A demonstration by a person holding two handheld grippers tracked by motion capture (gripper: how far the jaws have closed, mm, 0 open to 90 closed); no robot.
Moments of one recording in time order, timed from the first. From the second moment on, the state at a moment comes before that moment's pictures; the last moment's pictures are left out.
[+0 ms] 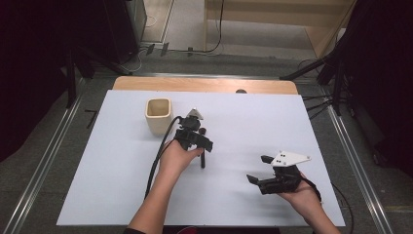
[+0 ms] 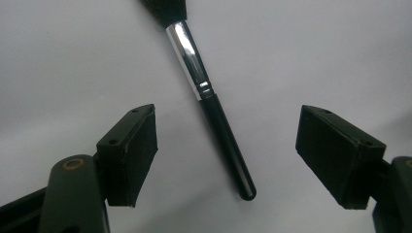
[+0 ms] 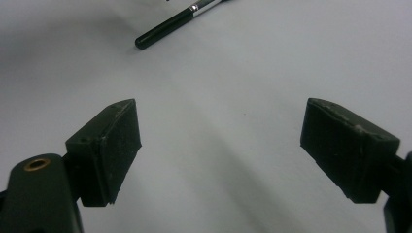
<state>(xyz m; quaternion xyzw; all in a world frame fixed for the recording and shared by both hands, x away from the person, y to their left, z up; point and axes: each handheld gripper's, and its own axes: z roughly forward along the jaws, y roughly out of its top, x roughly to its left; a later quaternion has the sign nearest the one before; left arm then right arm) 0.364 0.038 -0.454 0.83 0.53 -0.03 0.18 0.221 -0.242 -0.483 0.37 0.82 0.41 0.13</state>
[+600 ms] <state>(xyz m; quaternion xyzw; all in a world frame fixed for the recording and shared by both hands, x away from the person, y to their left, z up) 0.369 0.025 -0.476 0.82 0.55 0.00 0.15 0.222 -0.240 -0.483 0.36 0.83 0.40 0.14</state>
